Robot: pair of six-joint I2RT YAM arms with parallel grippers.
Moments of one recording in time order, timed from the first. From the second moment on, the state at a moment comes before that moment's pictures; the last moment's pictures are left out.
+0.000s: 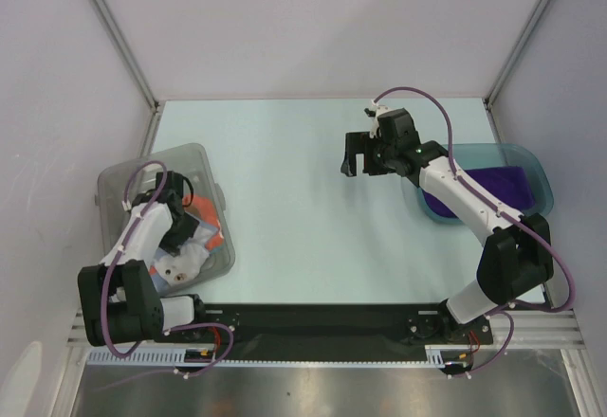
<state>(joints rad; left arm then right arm) 0.13 1.26 0.79 -0.87 -0.35 -0.92 0.46 1.53 1.29 -0.48 -0.12 0.30</state>
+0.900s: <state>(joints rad) 0.10 1.04 1.44 -0.65 0.02 -0.71 0.48 1.53 1.33 -0.51 -0.11 0.30</state>
